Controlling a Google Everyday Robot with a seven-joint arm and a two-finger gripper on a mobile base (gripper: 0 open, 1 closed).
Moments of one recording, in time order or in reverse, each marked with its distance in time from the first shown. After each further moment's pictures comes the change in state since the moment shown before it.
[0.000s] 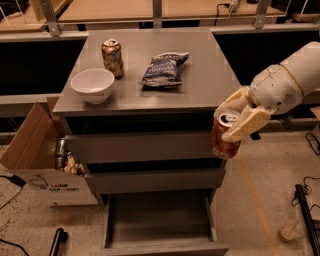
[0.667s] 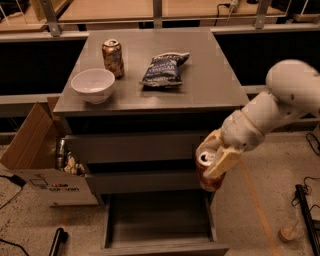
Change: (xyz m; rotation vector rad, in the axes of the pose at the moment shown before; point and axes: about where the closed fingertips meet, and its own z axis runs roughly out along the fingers) arm 0.063 0.017 0.112 -0.118 0.086 0.007
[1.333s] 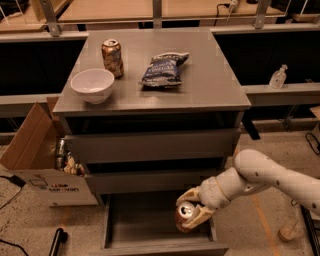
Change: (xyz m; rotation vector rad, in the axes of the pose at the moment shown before) arm 0.115 0.001 0.195 0.007 -0.175 -0.112
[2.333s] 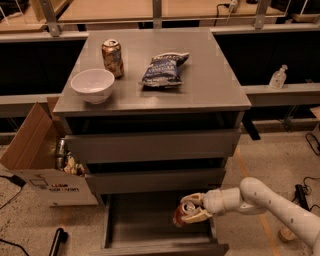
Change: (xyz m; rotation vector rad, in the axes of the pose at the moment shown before) arm 0.122 -0.065 0.052 0.181 -0.281 0.156
